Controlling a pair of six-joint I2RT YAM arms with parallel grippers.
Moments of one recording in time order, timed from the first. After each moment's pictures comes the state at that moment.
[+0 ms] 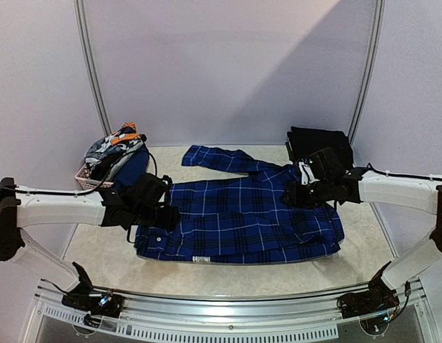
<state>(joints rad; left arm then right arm) -0.80 1.38 0.74 -0.27 -0.28 -0.49 0.58 1.44 0.90 -0.30 -0.12 0.56</state>
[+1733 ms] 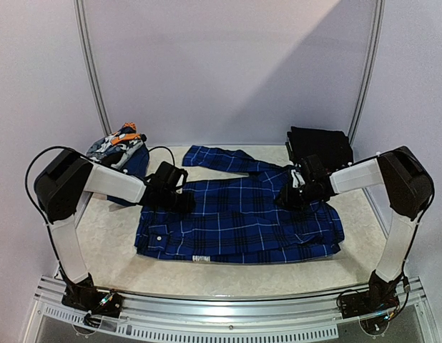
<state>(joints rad) -0.60 1.91 1.00 0.01 -0.06 -0.42 0.43 1.89 1.02 -0.07 -0.28 0.55</state>
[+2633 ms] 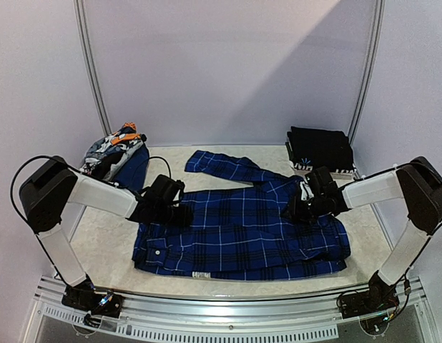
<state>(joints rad) -0.70 1.76 0.81 0.04 -0.12 -0.51 0.47 1.69 0.78 -0.03 -0.26 0.64</state>
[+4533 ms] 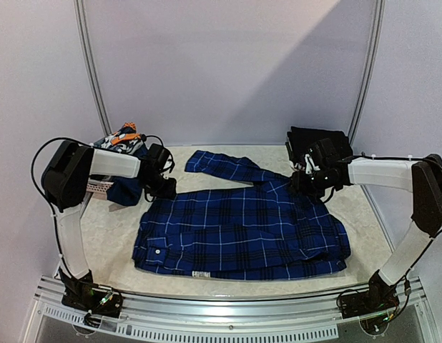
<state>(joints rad) -0.40 2.04 1.29 -0.33 -0.05 -0.21 0.42 1.65 1.05 -0.31 -0.07 0.52</state>
